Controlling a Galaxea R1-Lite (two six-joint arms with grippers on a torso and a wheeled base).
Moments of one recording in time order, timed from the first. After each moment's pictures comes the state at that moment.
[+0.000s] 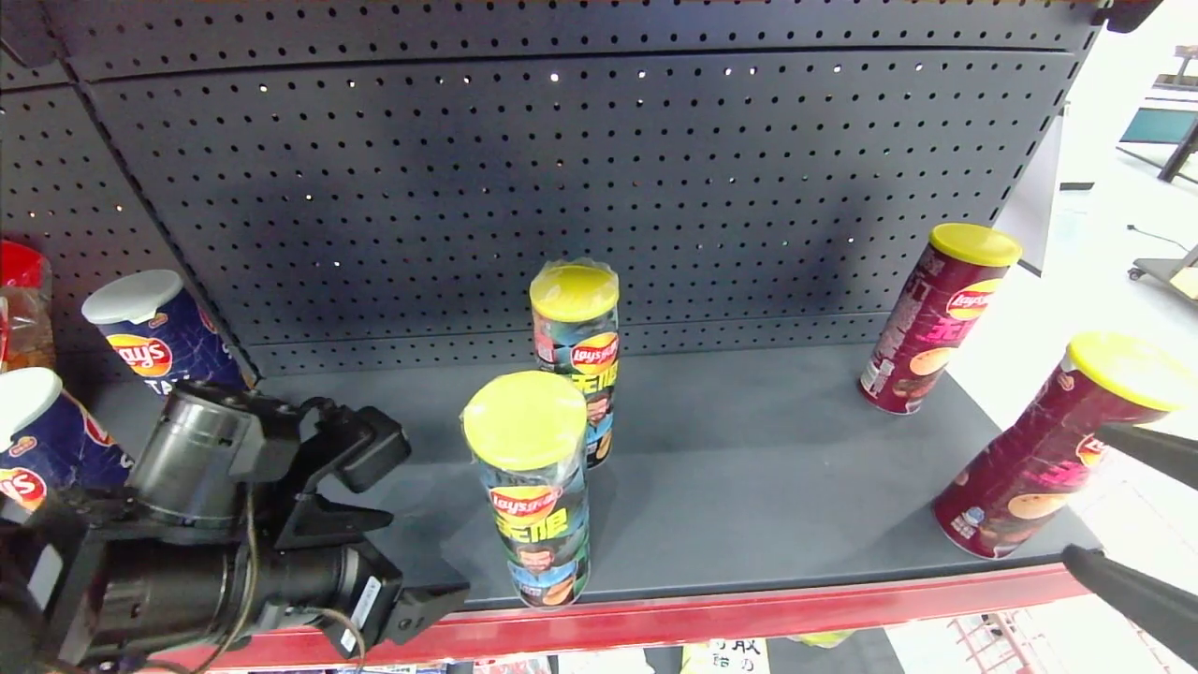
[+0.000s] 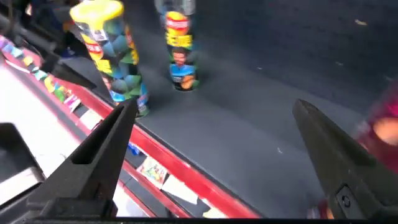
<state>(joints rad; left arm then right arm) -0.50 1.49 -0.57 -0.12 -0.11 0.08 0.39 0.78 -0.34 -0.41 0.31 -0.06</state>
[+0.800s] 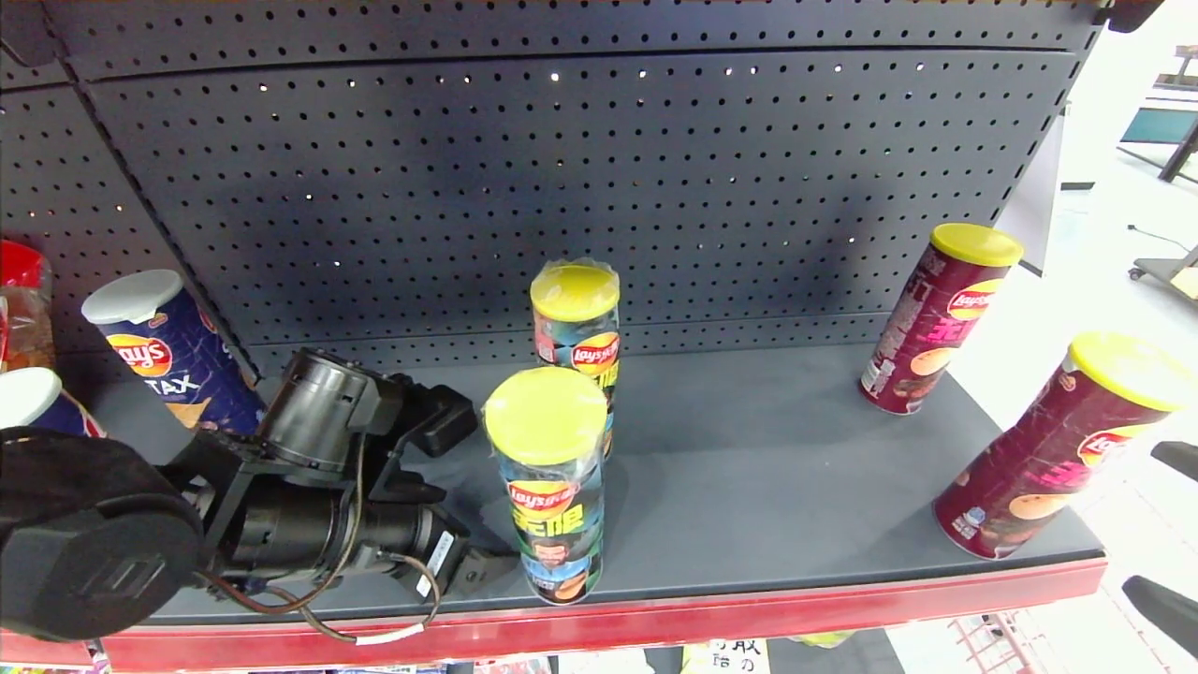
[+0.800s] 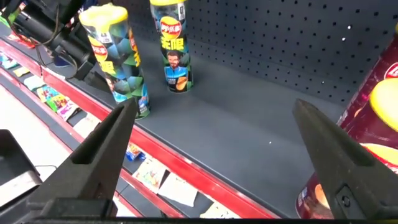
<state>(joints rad) -0.53 1.67 -0.71 -0.12 -0.12 0.08 0.37 0.68 -0.32 -0.38 0.31 -0.06</state>
